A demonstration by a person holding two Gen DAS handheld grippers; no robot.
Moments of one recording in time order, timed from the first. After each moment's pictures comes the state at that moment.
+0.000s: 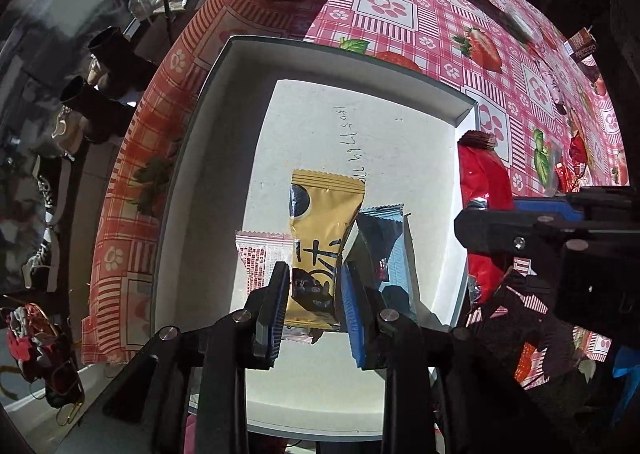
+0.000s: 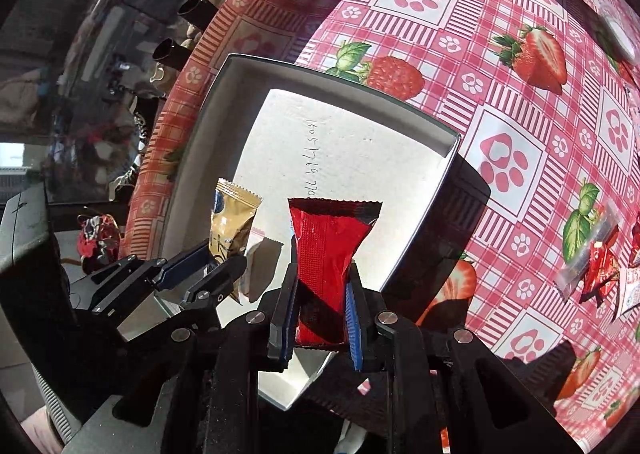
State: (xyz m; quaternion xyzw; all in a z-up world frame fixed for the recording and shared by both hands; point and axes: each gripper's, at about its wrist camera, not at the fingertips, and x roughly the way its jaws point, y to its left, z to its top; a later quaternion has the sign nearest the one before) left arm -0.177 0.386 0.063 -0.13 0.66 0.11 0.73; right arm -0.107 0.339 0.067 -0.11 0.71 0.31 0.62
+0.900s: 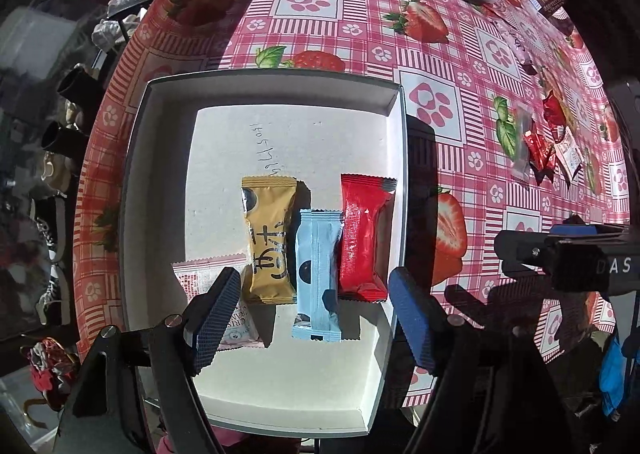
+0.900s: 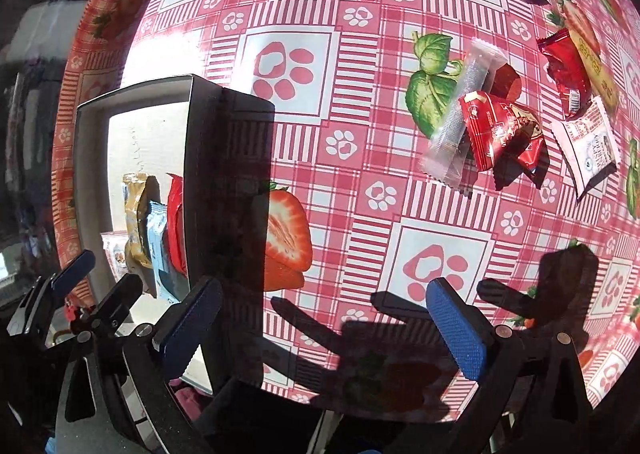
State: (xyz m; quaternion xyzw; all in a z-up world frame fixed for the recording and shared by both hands) left arm -0.150 0.321 0.077 -0.07 0.68 0.05 0.73; right arm -0.112 0.173 0.018 -0.01 0.77 0.13 0.63
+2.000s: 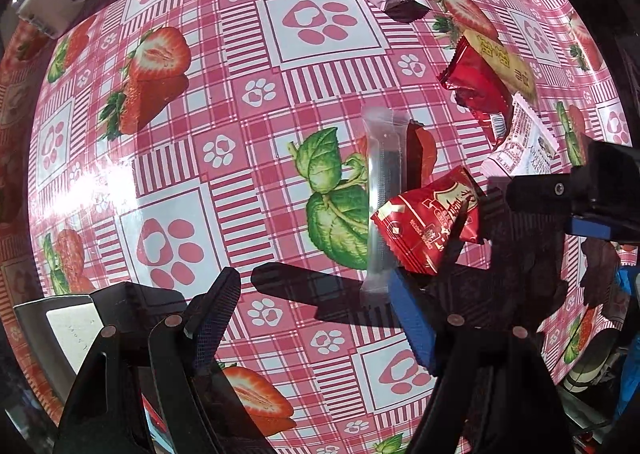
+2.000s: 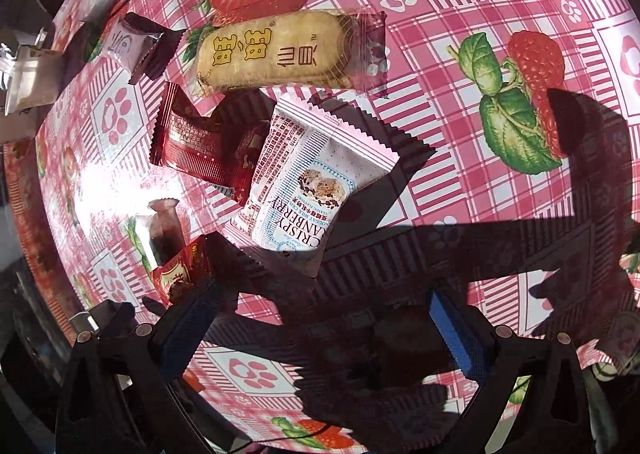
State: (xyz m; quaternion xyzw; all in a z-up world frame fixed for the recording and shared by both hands) left arm -0.005 0.149 0.008 0.05 0.71 -0.07 0.70; right arm -0.057 -0.053 -0.014 0.20 0.76 -0.04 0.62
